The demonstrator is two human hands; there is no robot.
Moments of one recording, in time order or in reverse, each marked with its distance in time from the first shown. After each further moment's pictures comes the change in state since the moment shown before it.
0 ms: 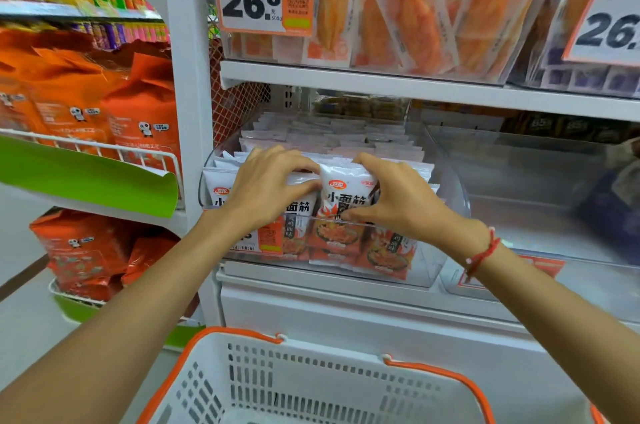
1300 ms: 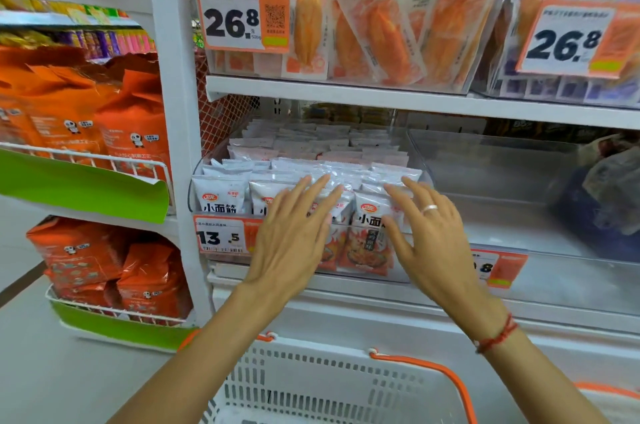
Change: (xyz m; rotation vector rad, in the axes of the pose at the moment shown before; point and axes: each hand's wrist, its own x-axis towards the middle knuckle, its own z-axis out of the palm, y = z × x) left_hand -0.051 0.064 0.036 0.220 -0.023 -0.001; right_hand -0.082 0.033 0.011 -0.273 0.308 0.205
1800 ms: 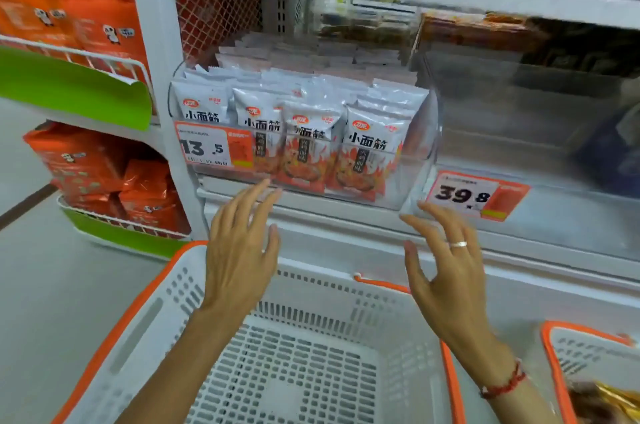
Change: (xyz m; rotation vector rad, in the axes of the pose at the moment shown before) left_hand -0.127 0.017 0.035 -0.041 0.127 -0.264; right_hand -0.126 0.026 0.014 0.253 0.130 -0.038
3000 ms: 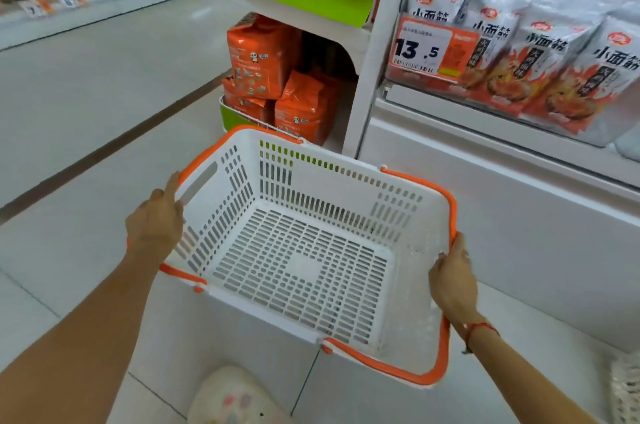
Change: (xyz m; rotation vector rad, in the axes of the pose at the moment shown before) left_hand -0.207 -0.297 -0.152 0.419 -0.467 -0.810; right_hand -0.124 -0.142 0.125 0.093 -0.583 0.789
